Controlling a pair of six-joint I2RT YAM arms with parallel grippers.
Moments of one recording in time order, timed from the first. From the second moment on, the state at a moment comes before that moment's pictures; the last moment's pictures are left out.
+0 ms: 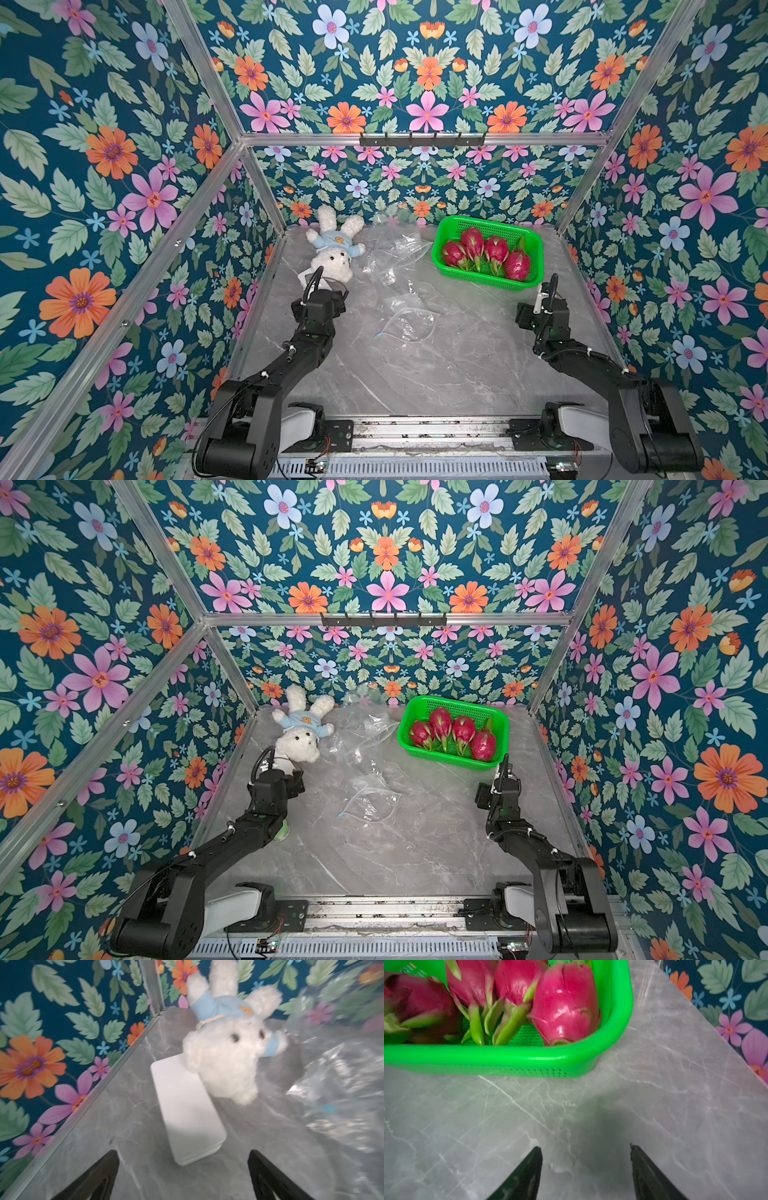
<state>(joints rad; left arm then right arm) -0.18 1.23 0.38 0.37 -0.52 -0.16 0.00 1.28 0.34 0.41 0.10 0.16</state>
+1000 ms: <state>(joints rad) -0.09 1.61 0.26 1.14 -0.33 0.00 -0.01 1.45 0.30 0.78 0.02 0.09</state>
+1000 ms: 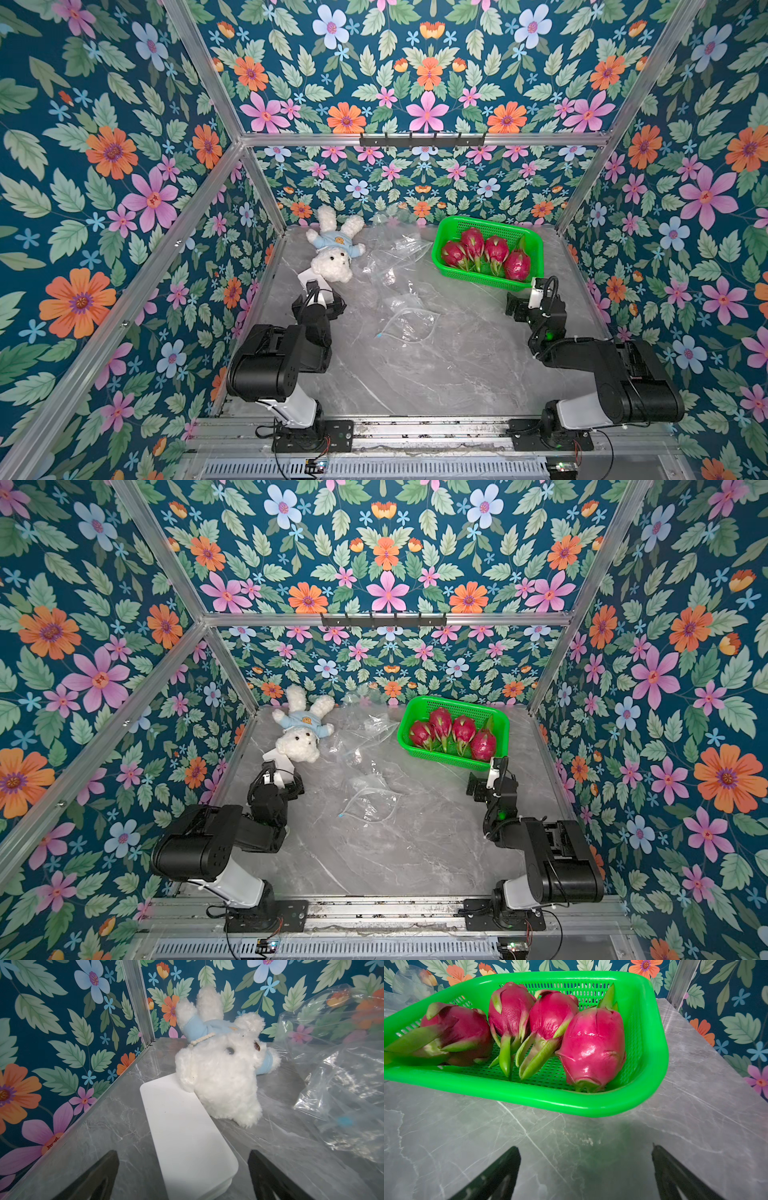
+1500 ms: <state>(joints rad) -0.06 1.61 0.28 1.12 -0.29 0.00 -0.01 1.45 0.30 0.78 0.02 0.09</state>
